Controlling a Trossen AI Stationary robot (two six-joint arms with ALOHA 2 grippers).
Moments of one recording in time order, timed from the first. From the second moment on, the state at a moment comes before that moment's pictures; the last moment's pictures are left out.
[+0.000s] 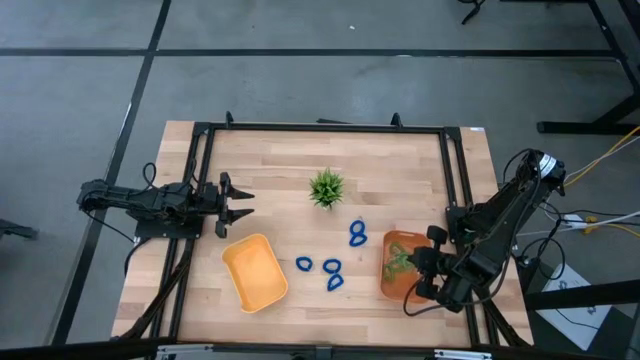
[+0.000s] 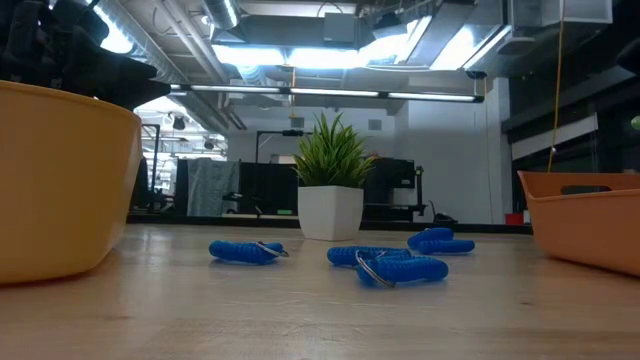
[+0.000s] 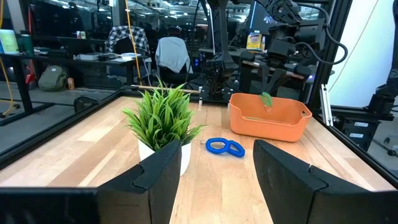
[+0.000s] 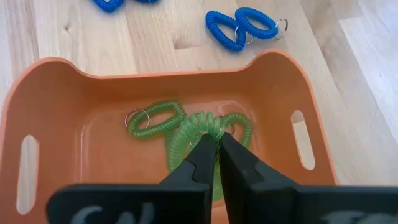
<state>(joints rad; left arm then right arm) -0.11 0.04 0.01 0.05 -0.21 -0.08 0.95 1.31 0.84 -0.92 0.64 1.11</state>
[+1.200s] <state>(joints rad) -0.11 0.04 0.01 0.05 -0.21 -0.08 0.94 1.31 0.84 -0.93 0.68 1.06</state>
